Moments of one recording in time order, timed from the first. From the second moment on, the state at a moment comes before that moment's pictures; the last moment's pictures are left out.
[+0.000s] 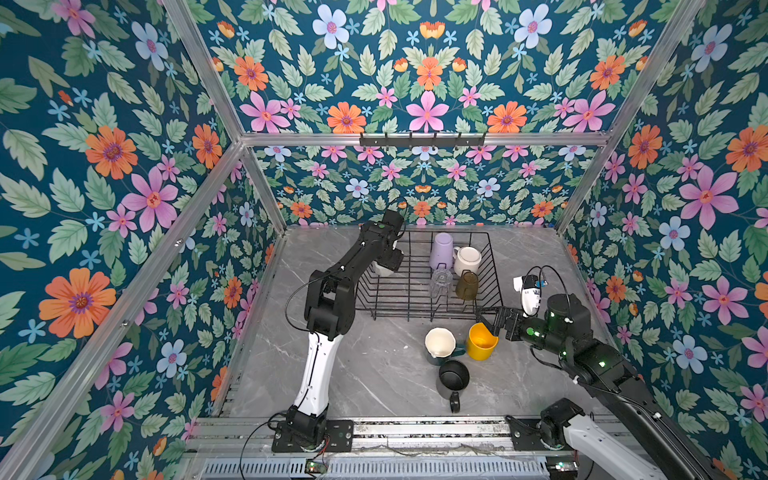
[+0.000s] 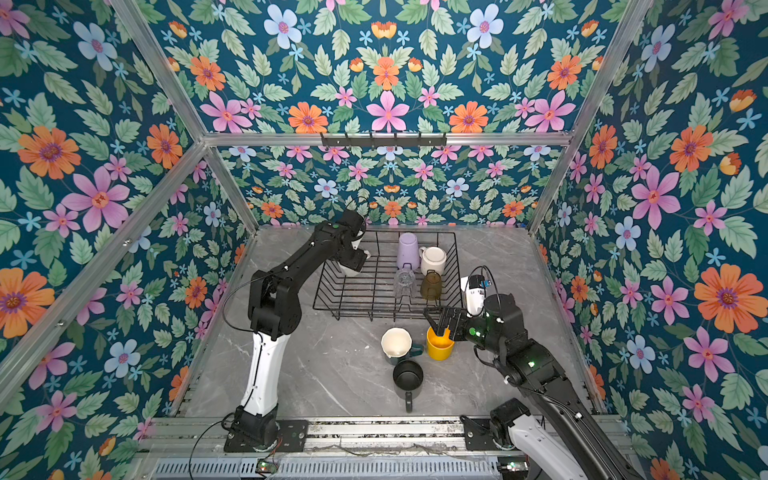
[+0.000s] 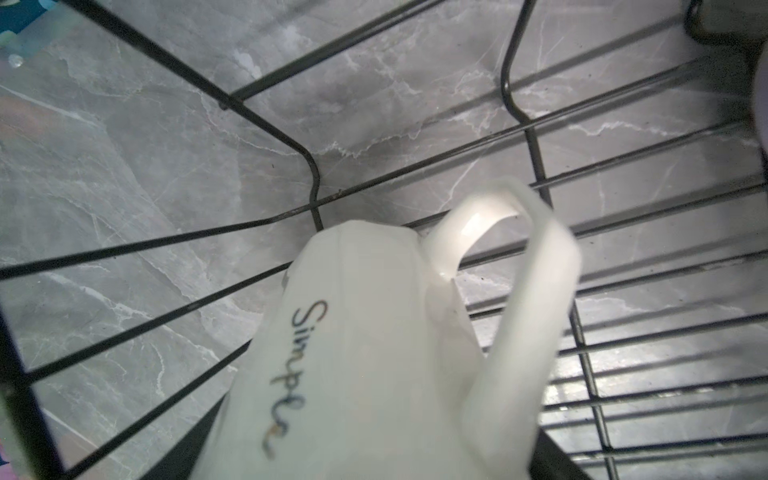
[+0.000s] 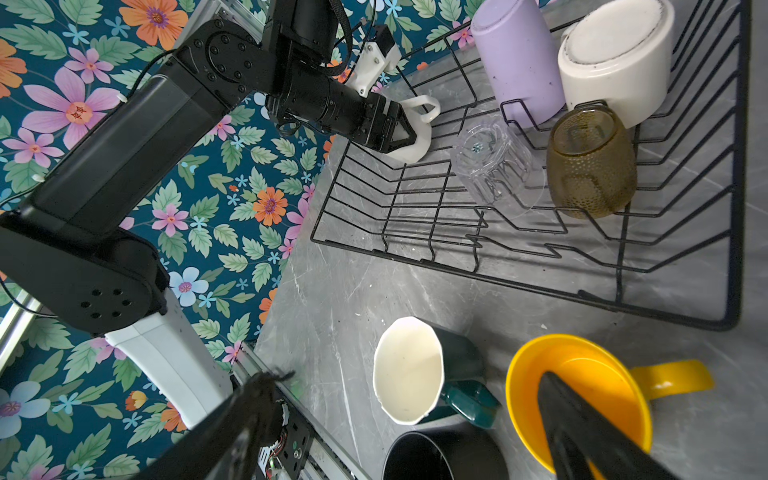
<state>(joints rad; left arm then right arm) -0.44 2.30 2.12 -1.02 -0.19 0.02 0.45 0.69 0.75 -0.49 -0.34 0.63</state>
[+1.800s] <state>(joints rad) -0.43 1.51 1.37 -0.28 -0.03 -0.13 0.46 0.91 0.82 -0.83 -0.06 0.58</state>
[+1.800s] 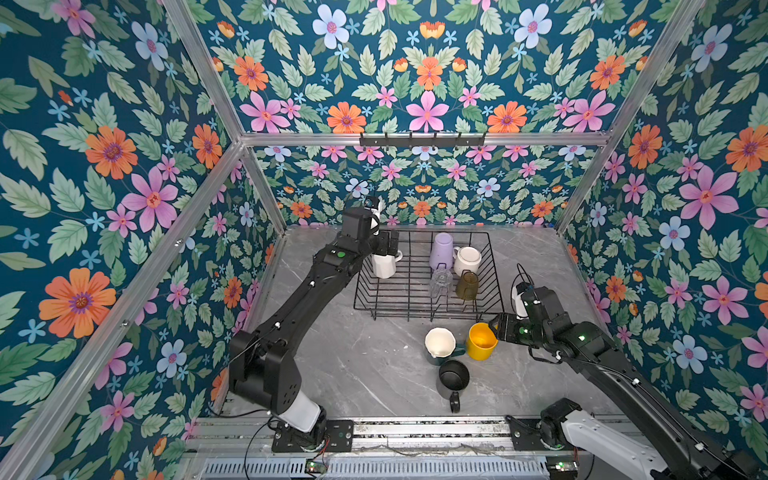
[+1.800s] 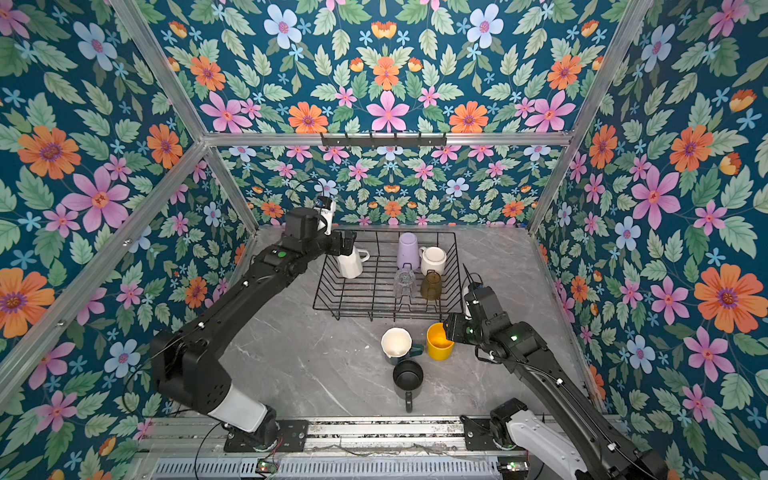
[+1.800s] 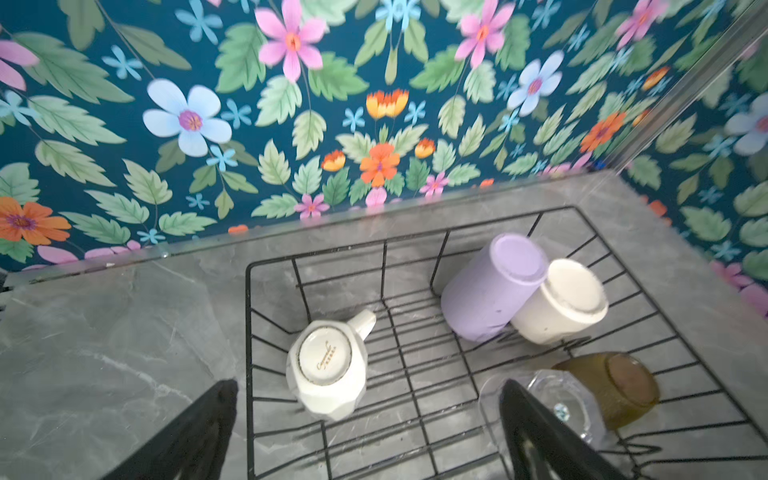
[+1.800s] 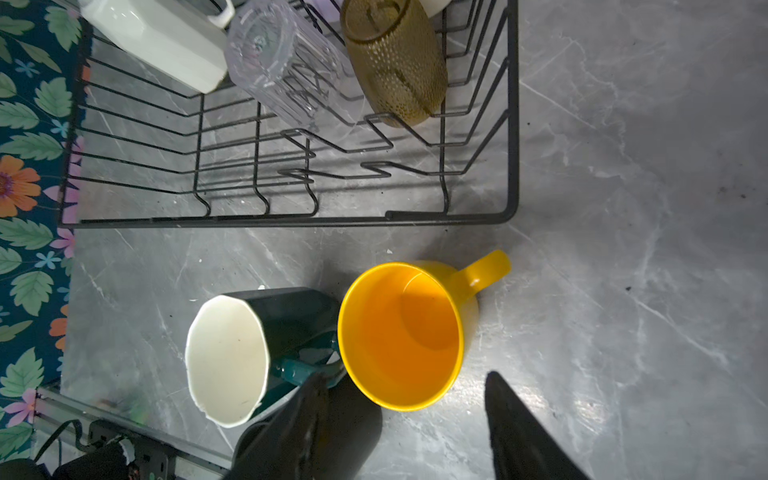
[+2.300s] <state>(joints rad) -0.43 1.18 1.01 0.04 0.01 -0.23 0.48 1.07 0.76 -0.79 -0.02 0.60</state>
